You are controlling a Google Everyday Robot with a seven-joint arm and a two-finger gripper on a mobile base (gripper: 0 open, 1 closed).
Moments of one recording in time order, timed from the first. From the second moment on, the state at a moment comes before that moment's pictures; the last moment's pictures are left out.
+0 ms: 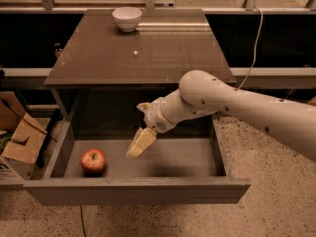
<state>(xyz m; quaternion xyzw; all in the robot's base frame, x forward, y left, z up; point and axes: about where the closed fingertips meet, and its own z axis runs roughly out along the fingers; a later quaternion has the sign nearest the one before) 0.561 0.060 0.714 -0.61 0.68 0.25 0.32</state>
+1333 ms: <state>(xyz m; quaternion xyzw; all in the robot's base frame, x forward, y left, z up) 0.552 0.117 0.677 -0.62 0.65 0.32 0.32</state>
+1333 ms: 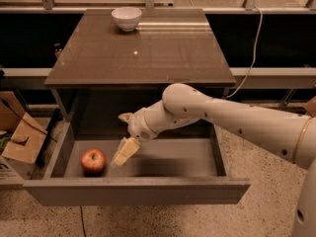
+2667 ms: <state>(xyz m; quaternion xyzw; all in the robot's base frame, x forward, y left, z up) 0.545 0.207 0.602 -0.61 0.58 0.45 0.29</state>
